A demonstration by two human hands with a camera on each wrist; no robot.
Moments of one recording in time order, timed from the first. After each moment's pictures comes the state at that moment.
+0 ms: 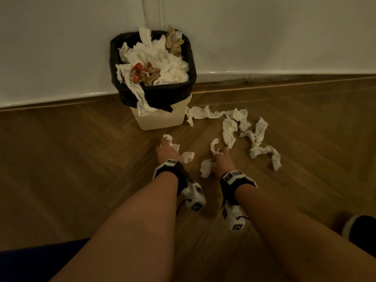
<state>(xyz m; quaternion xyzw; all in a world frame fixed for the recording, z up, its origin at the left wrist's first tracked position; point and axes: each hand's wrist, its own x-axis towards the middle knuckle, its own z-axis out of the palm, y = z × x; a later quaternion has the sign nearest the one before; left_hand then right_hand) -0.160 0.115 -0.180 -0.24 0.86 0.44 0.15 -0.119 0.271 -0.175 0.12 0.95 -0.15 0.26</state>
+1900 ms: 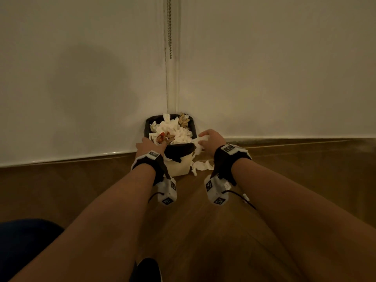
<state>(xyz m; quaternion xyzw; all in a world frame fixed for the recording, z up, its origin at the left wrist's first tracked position) -0.196 0.035 0.019 -0.20 0.92 0.34 0.04 -0.177 0.225 0.057 0.09 0.92 -0.38 0.02</state>
